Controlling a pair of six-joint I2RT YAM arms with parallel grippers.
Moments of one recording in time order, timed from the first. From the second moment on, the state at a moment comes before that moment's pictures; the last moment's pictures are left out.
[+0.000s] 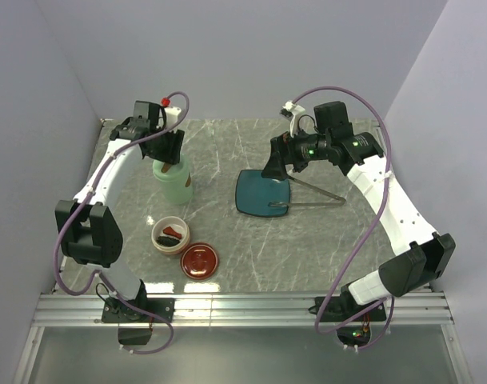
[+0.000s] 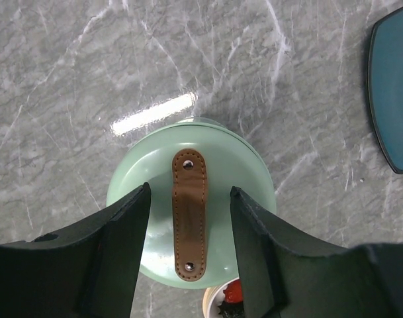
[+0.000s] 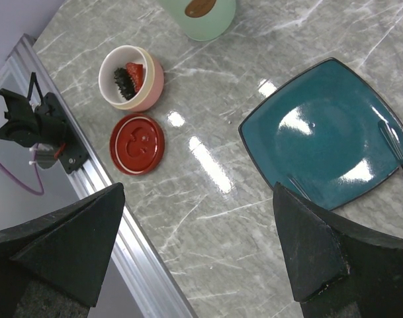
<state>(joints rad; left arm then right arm) -0.15 1.69 1.56 -0.76 0.13 0.16 0.38 1.46 1.59 -0.84 -0.63 -0.02</state>
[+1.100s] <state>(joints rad) -0.18 1.75 1.76 -0.97 0.08 0.17 0.38 1.46 1.59 -0.85 -0.63 -0.03</state>
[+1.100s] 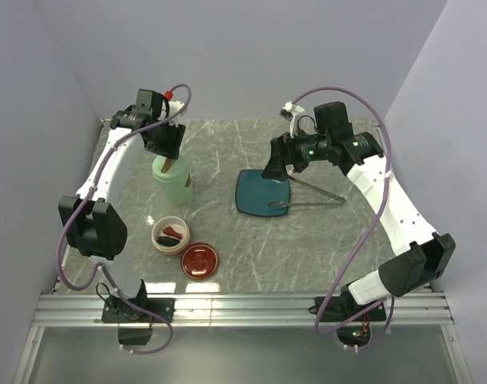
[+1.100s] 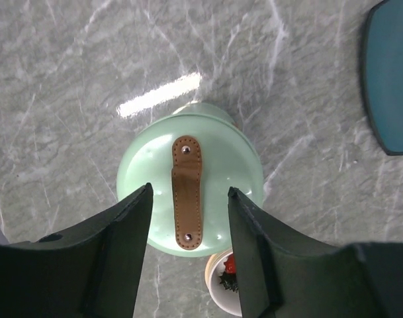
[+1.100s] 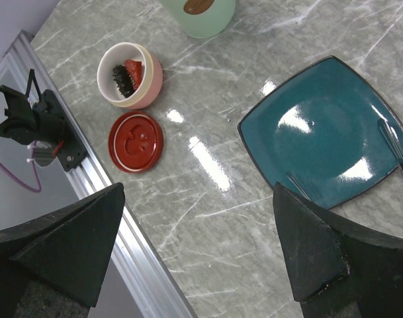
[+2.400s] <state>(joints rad) -0.17 1.68 1.57 -0.83 0.11 0.23 0.38 1.46 1.59 -0.88 -0.63 -0.05</state>
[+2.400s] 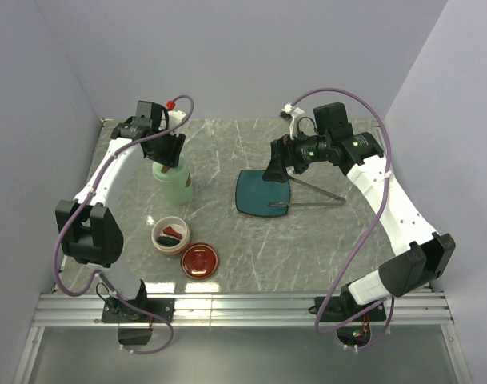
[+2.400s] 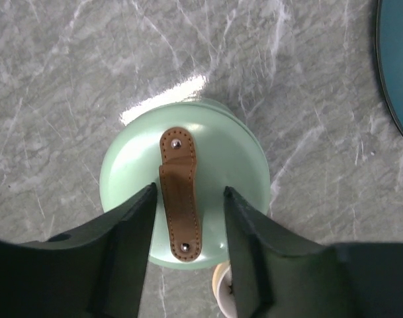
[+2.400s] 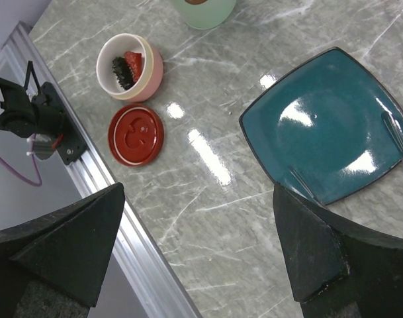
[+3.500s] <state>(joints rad) 0.20 1.05 1.37 -0.63 0.50 0.03 0.95 1.89 1.54 -0.73 -0.34 -0.09</state>
